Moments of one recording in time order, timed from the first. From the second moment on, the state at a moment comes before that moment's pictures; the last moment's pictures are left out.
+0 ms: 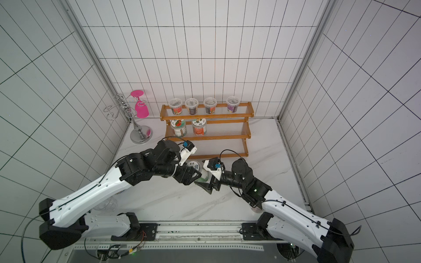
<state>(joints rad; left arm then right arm) -0.94 1.23 1.36 -0.92 0.16 -0.34 0.93 0.91 0.59 0.15 -0.41 -0.18</state>
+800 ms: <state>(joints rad) -0.94 1.20 1.33 -0.85 0.19 -0.33 0.93 0.96 0.59 0.19 -0.47 -0.19</state>
